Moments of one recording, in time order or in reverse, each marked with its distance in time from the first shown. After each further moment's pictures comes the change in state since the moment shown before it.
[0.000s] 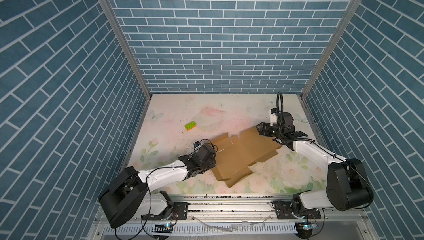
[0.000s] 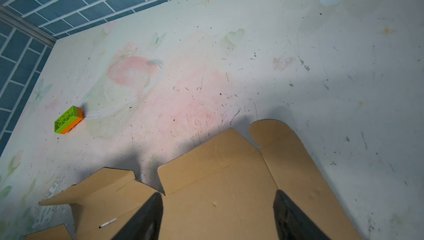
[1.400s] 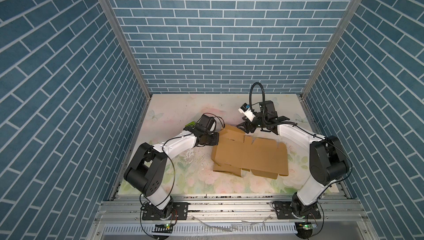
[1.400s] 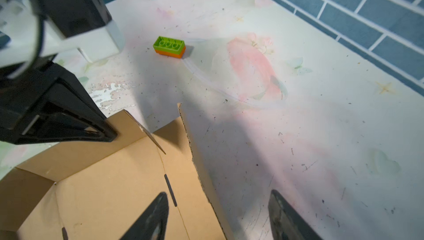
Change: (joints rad) left arm 0.265 0.327 0.501 -0.209 0.276 0.741; right arm 0.129 0.318 0.366 -0.114 -0.361 -0.732
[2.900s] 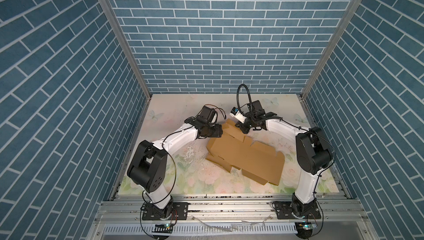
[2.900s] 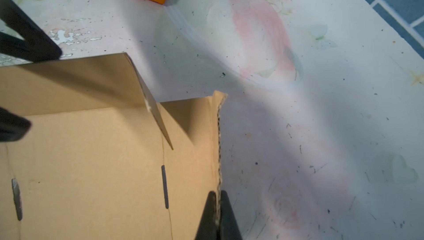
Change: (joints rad) left arm 0.023 0.031 0.173 -0.089 -0.031 -0.008; right arm 0.082 0.164 0.163 -0.134 0.183 -0.095
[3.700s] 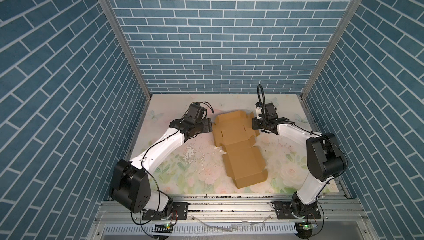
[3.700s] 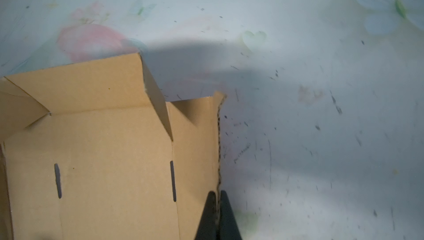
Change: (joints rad) left arm 0.053 -0.212 -0.045 -0.069 -0.211 -0.071; right arm -0.122 -0.153 -0.234 0.148 0.327 0.709
